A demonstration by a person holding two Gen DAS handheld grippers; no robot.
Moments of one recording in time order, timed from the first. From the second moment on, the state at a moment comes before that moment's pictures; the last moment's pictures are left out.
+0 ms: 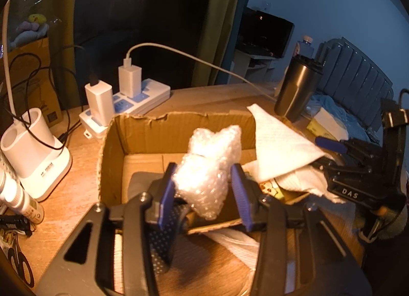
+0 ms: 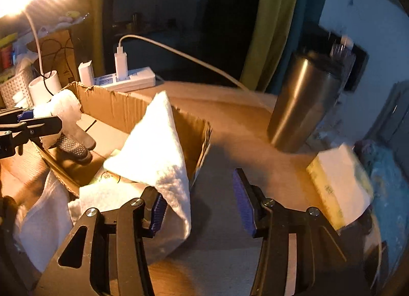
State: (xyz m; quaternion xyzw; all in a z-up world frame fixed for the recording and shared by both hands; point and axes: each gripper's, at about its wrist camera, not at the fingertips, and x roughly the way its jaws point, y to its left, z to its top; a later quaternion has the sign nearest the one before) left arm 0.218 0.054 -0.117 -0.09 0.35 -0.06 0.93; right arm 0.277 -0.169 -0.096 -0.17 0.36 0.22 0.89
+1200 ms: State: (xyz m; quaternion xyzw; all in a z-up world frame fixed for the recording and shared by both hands) left arm 0.167 0.052 -0.080 -0.09 0.31 -0.04 0.94; right arm 0.238 -0.173 -0.046 -0.09 0.37 0.29 0.88
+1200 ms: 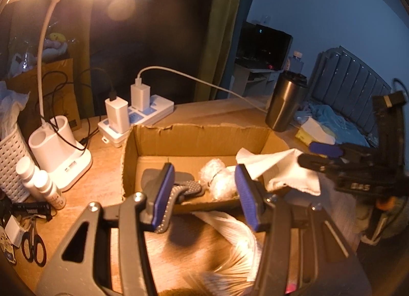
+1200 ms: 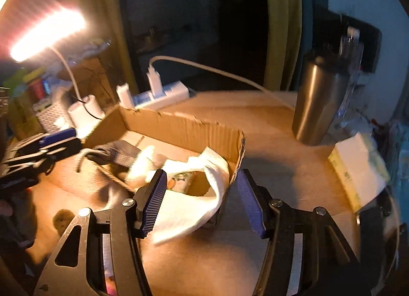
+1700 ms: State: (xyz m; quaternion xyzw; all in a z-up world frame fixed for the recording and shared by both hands) left arm 0.139 0.053 -0.072 -0.09 0.30 -0.04 0.95; right arm 0.205 -0.189 -0.027 -0.08 0.33 0.28 0.90
